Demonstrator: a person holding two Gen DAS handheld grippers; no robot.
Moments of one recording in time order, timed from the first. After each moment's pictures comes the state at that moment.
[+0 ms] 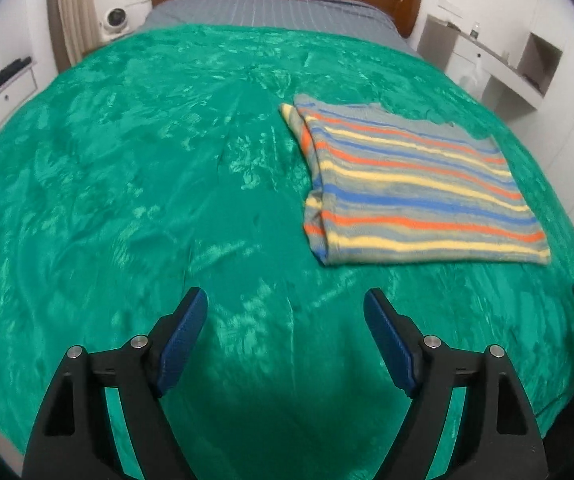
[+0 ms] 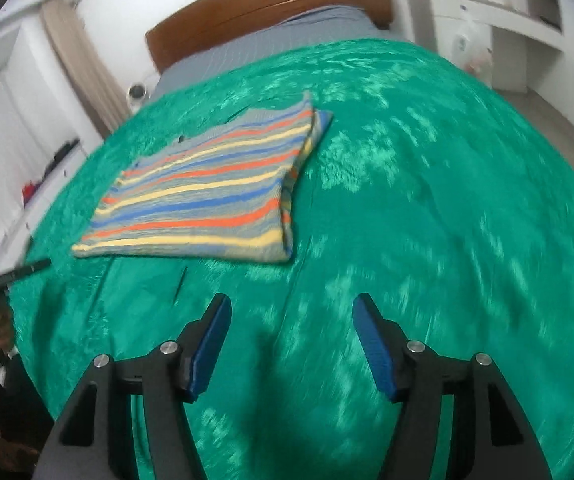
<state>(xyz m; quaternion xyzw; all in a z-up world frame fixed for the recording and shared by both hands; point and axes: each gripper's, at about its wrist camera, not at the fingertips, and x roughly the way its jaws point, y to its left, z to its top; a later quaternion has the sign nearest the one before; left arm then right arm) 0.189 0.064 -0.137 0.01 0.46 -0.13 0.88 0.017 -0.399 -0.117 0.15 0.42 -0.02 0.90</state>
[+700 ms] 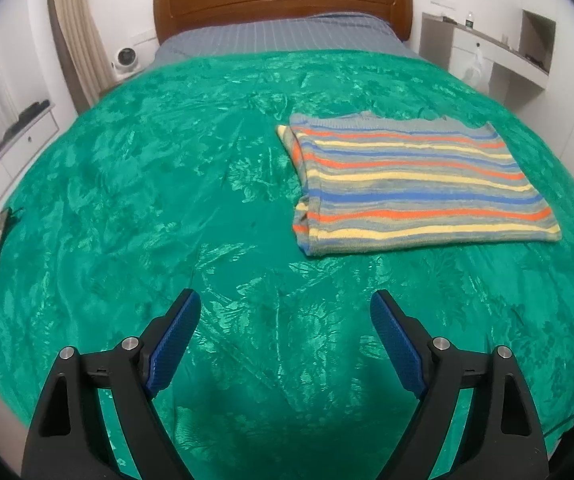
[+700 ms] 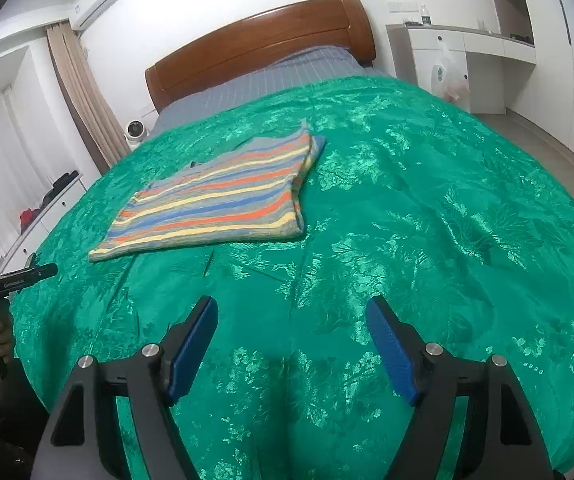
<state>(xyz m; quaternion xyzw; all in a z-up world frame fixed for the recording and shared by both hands) 0.158 0.038 -0.124 0.08 0.42 -0.10 0.90 -0.025 -0.371 -0.112 0.14 0.35 -0.05 0.93</state>
